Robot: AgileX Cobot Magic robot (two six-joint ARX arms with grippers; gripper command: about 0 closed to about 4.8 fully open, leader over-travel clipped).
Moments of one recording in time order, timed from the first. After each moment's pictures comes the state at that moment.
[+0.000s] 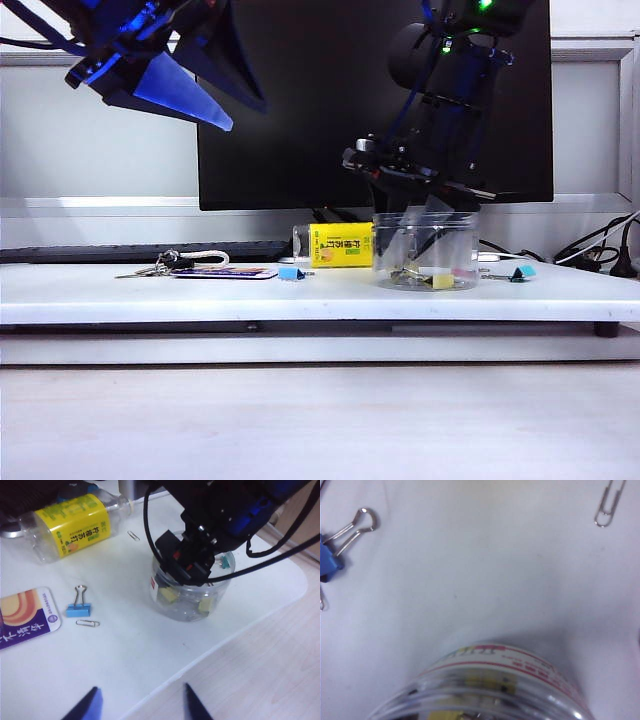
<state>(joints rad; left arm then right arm) -0.71 1.15 0.79 -0.08 0.03 -0.11 0.44 1.92 1.57 -0.73 -0.13 0.10</state>
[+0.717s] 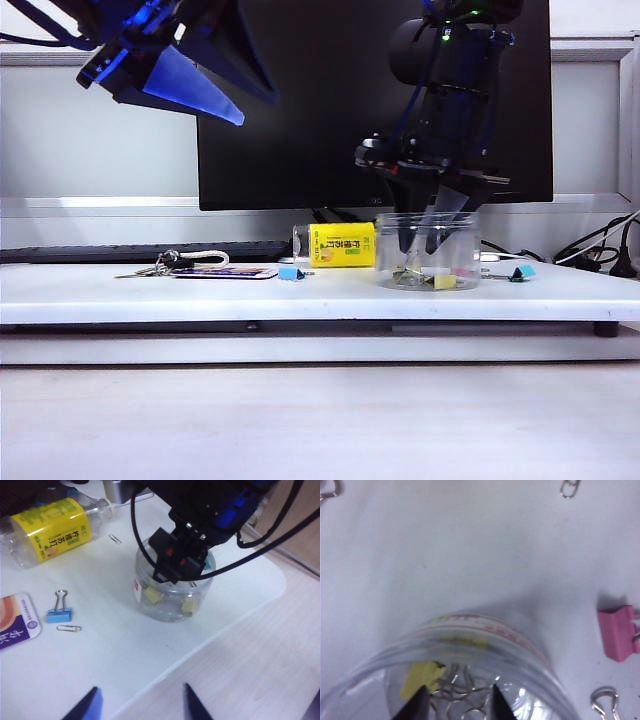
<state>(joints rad) -0.71 1.15 0.79 -0.06 0.09 -0.11 0.43 1.93 1.64 -0.88 -0.05 0.05</state>
